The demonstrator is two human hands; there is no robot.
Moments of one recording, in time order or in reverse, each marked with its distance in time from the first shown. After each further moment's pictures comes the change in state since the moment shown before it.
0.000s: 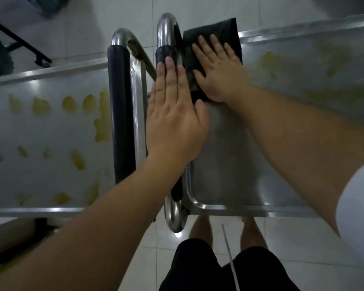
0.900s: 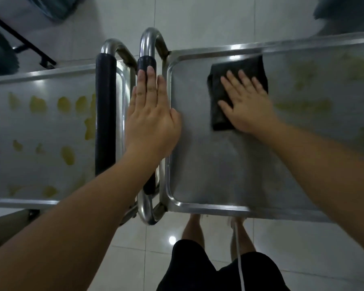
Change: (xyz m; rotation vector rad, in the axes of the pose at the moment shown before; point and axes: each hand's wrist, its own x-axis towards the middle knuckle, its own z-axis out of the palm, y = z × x) left_hand -0.001 0.007 -0.003 0.172 -0.022 0.007; right_hand -0.105 0.090 -0.003 -0.037 -0.038 0.031
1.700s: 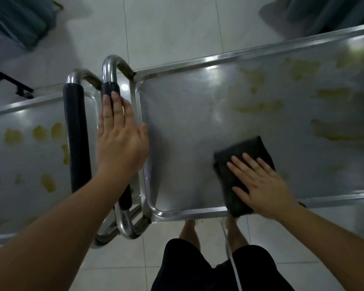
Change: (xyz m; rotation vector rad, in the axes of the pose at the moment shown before) left_hand 0.000 -0.002 0.002 0.110 -0.055 0.025; right_hand -0.228 0.044 0.040 -0.054 -0.123 -0.095
